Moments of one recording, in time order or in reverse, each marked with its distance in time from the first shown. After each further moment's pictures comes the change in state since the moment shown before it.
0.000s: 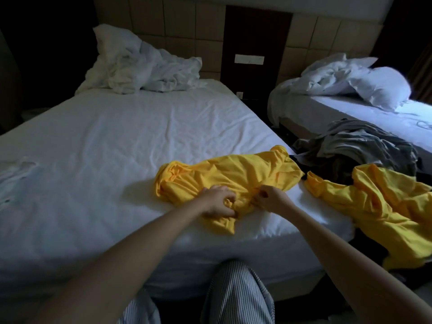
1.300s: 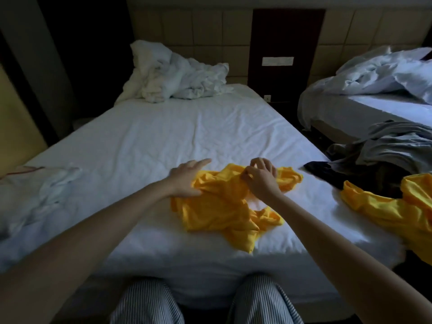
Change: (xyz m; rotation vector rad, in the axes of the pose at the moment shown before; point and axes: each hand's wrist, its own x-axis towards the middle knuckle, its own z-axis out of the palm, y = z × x) left_hand -0.063 -0.097 -0.077 0.055 0.165 -0.240; right_hand 0.044 -0.096 0.018 -0.088 0.302 -0.352
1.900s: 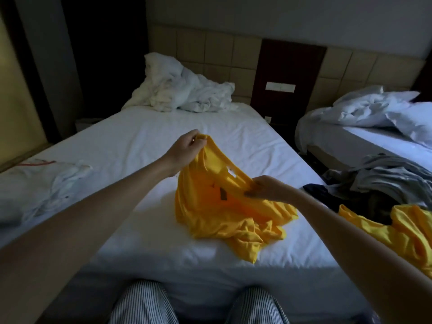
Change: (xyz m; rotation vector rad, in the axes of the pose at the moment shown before) left_hand -0.035 0.012 -0.081 -0.827 0.521 0.111; right_hand 0.013 -0.023 -0.060 0.046 -0.511 -0.067
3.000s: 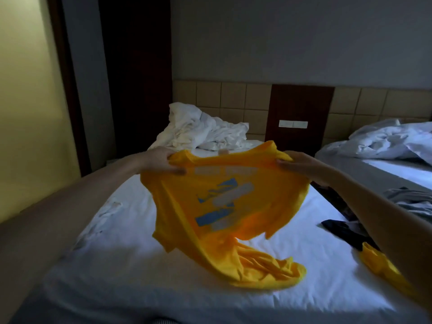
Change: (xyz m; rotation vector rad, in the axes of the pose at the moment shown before) left_hand -0.005 0.057 -0.135 0.583 -0.278 -0.225; right_hand -0.021 -0.050 -0.133 0.415 0.211 -0.024
